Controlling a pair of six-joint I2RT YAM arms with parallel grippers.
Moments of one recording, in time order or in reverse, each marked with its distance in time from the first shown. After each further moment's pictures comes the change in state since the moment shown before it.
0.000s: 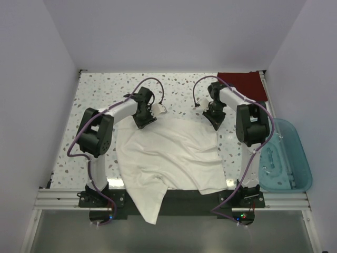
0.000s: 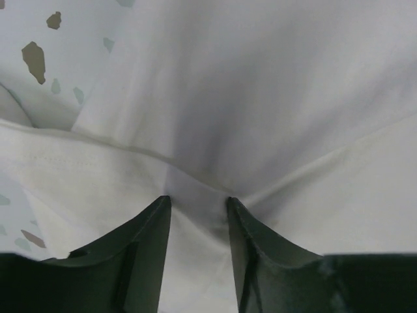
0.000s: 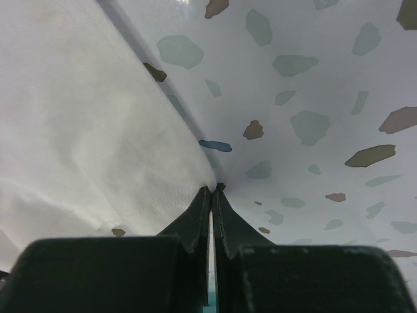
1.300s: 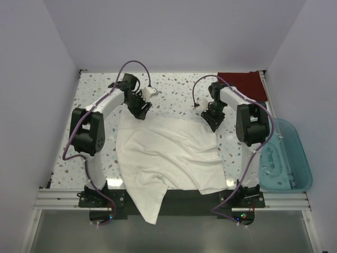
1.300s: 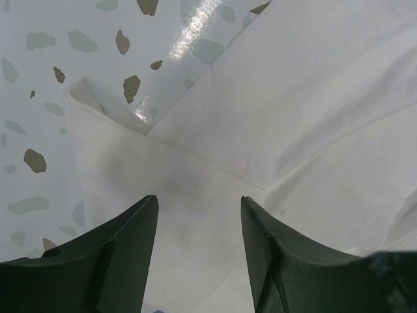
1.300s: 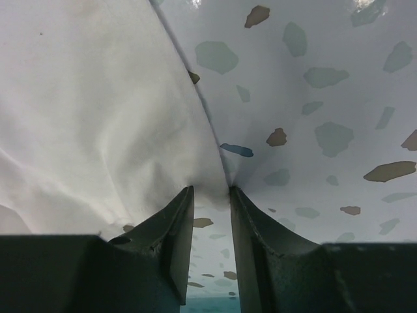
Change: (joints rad) left arm 0.156 -0.014 0.144 -0.062 0.322 -0.079; right arm -0.002 0.006 0.014 -0.038 -0.077 -0.042
